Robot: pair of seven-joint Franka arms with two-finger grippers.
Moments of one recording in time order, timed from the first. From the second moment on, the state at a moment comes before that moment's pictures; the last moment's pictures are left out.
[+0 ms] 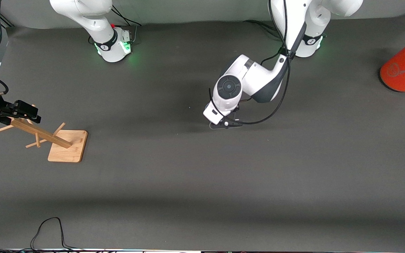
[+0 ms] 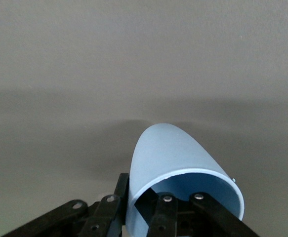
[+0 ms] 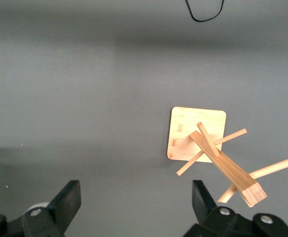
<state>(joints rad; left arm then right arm) -0.84 0.47 0.08 -1.78 -0.25 2.15 -0.72 -0.02 0.09 0.00 -1.53 0.00 1.65 -0.05</state>
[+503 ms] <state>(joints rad) -0.90 0.47 0.07 -1.88 -0.30 2.31 -0.76 -0.02 0.09 0.00 -1.54 0.00 1.65 -0.05</state>
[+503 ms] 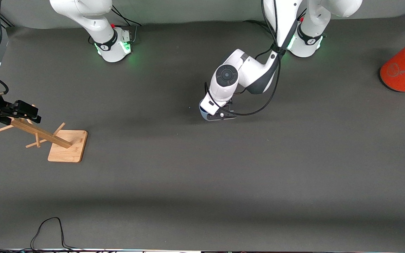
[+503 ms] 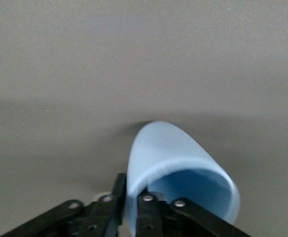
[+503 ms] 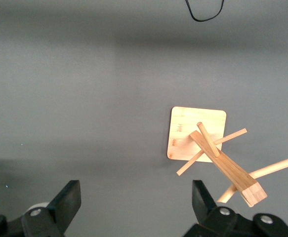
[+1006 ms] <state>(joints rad) -0.89 0.45 0.09 -1.85 -0.29 2.22 -0.78 -0.02 0.09 0.00 -1.54 0.00 1.65 -0.05</state>
